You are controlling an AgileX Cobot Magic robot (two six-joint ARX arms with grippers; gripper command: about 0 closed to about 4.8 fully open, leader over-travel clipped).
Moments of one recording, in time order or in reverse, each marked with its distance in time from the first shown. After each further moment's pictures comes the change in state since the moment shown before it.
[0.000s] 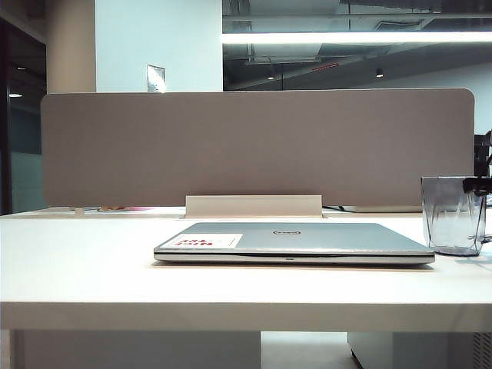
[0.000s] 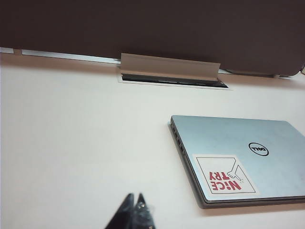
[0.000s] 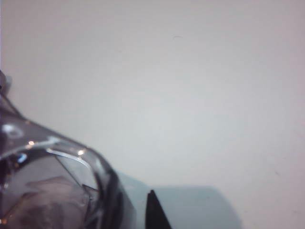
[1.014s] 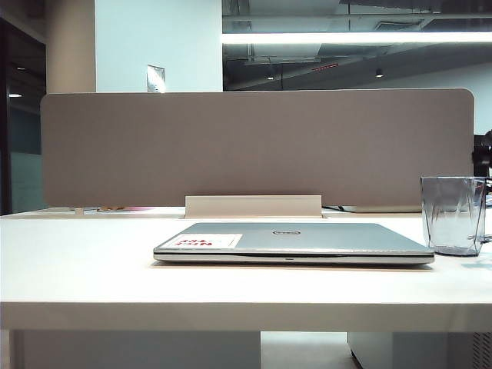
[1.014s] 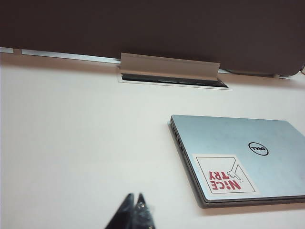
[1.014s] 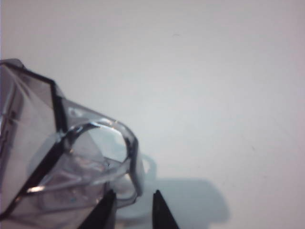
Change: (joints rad) left arm 0.000 0.000 0.000 -0.002 0.000 0.000; right arm 0.000 -0.207 0.000 -0.264 0.000 -0.008
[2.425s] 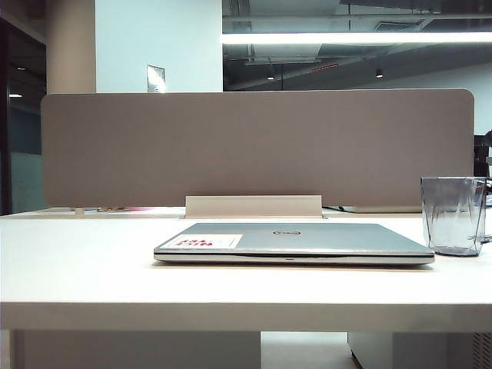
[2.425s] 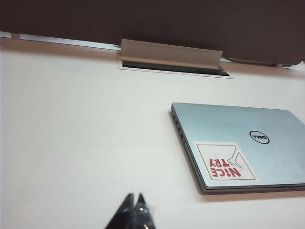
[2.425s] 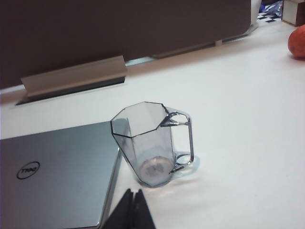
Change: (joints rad) left arm 0.000 0.001 -0.003 -0.043 0.004 0.000; right arm 0.062 -1.232 -0.521 -0.232 -0.008 0.155
